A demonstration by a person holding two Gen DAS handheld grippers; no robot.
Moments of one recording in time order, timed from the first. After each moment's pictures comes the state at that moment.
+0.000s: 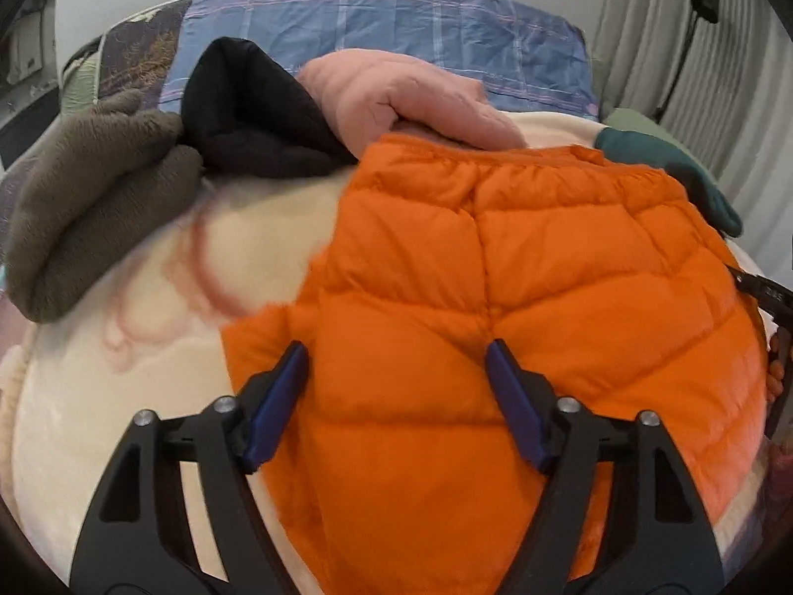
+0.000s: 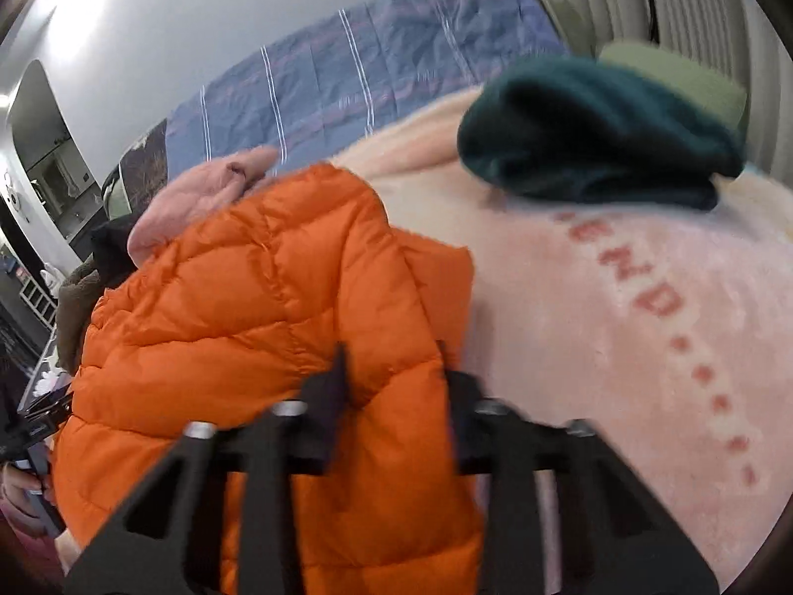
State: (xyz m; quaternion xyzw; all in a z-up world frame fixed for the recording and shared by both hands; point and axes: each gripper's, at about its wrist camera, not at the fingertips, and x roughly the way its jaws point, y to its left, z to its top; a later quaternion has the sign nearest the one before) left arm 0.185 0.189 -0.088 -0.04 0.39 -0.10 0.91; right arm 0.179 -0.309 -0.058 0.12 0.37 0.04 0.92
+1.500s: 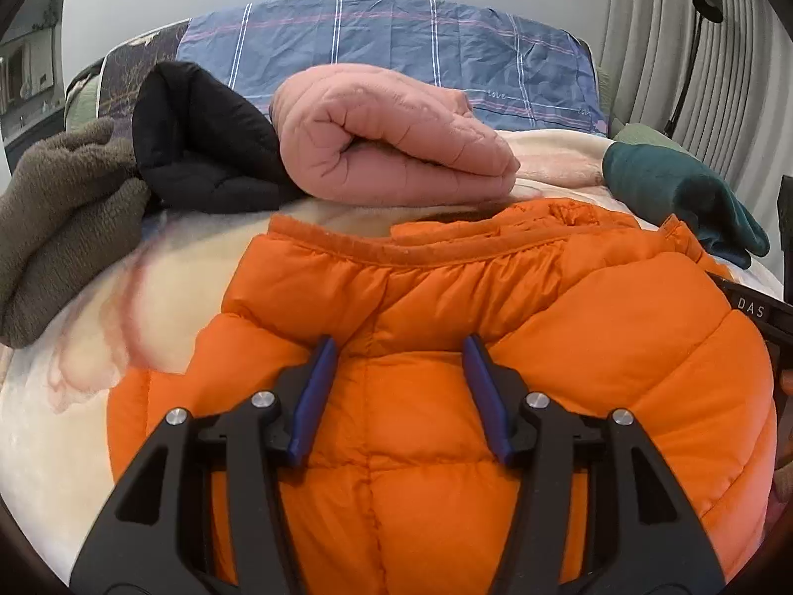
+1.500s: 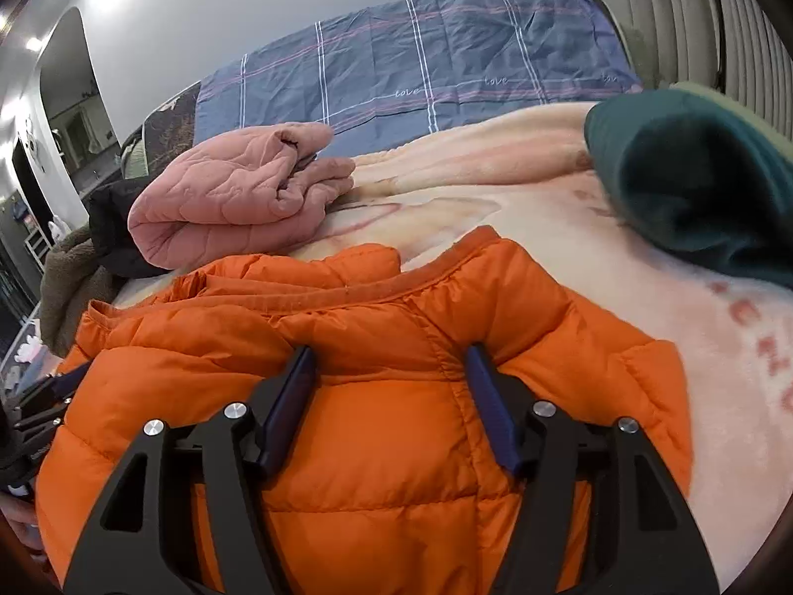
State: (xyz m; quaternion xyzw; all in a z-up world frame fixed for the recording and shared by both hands) left arm 0.229 0.131 -0.101 -0.03 0.35 -0.07 0.93; right arm 0.264 -0.223 -0.085 0.07 0.37 0.09 0.92
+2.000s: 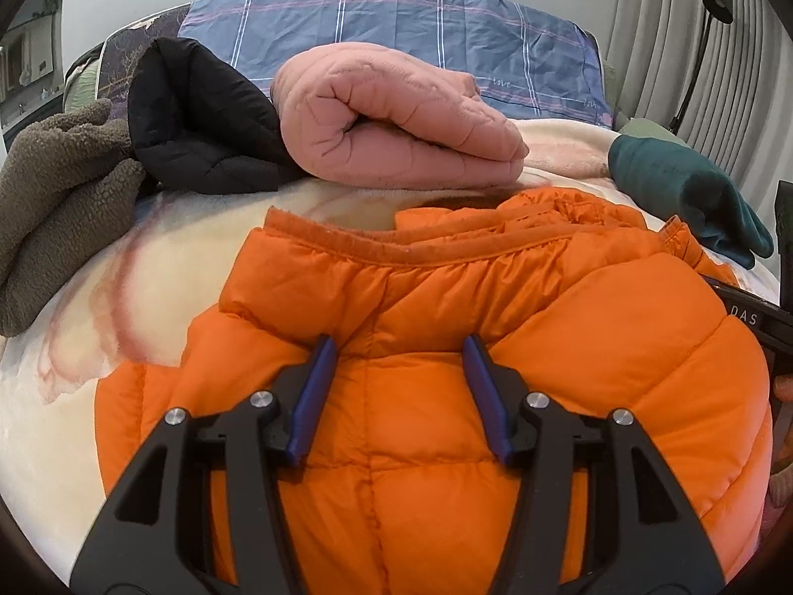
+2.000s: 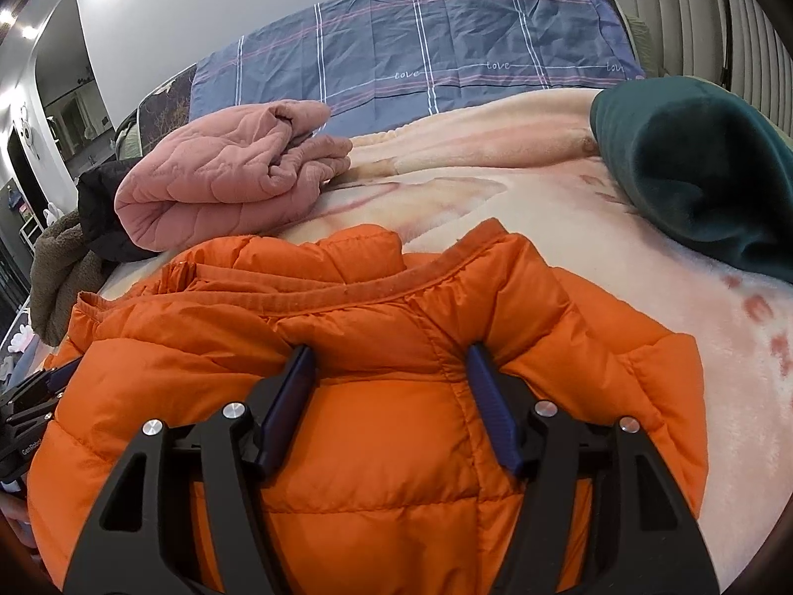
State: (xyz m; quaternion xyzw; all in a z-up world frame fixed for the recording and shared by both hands) left arm 0.240 0.135 -0.108 -0.04 0.37 -0.07 0.93; right arm 0.272 -0.217 -0.095 0.06 0.39 0.08 0.91
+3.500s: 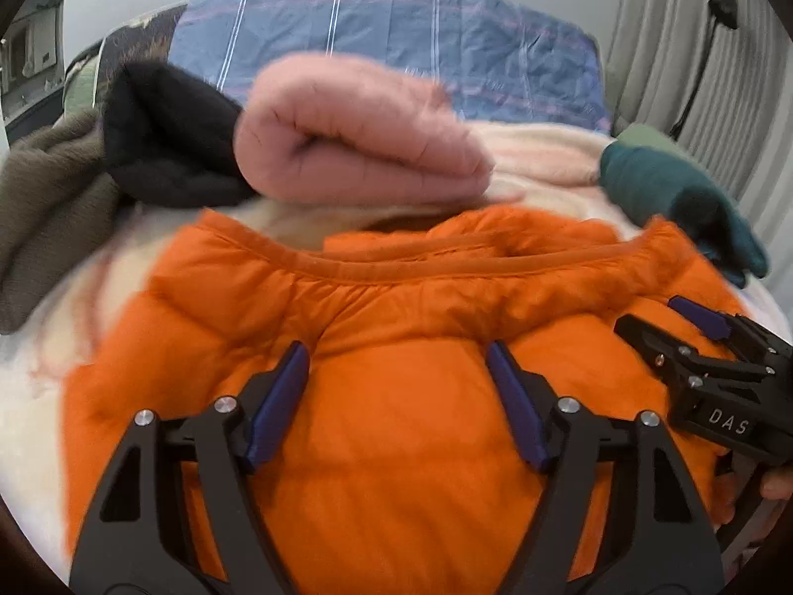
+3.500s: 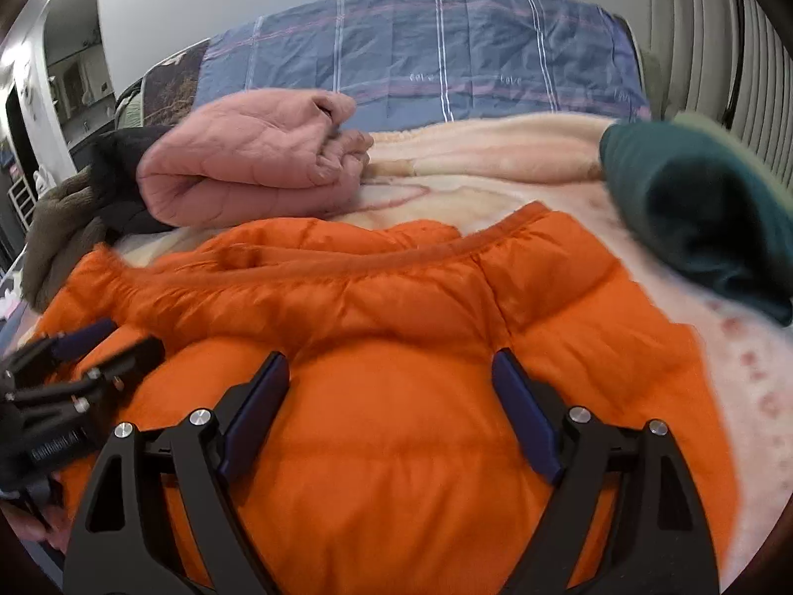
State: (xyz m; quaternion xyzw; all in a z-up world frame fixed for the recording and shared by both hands) left arm 0.237 0.101 -0.082 -0.06 0.36 -0.07 0.93; right arm 0.241 -0.175 -0.064 -0.01 0.39 0.07 0.92
